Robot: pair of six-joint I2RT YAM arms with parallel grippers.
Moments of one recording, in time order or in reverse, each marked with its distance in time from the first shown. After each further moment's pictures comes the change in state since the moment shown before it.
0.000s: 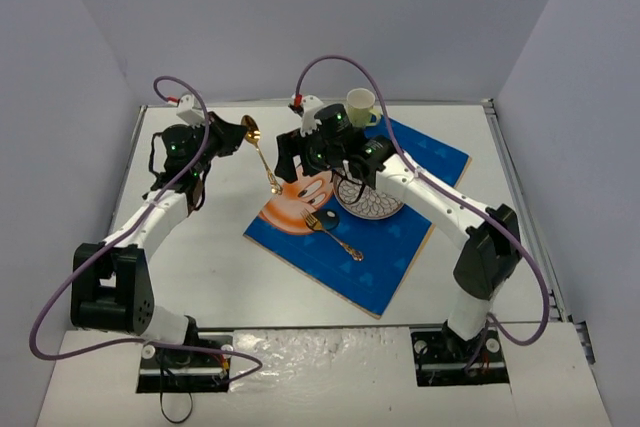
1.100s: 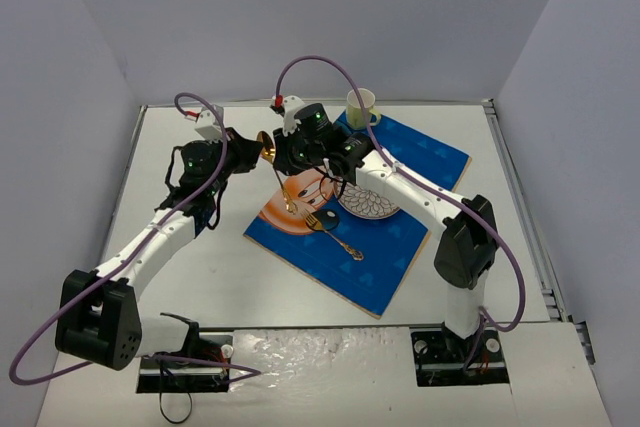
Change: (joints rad) left arm -0.178 -0.159 -0.092 -0.099 -0.184 0.045; right arm 0.040 0.132 0.128 -0.007 0.039 -0.012
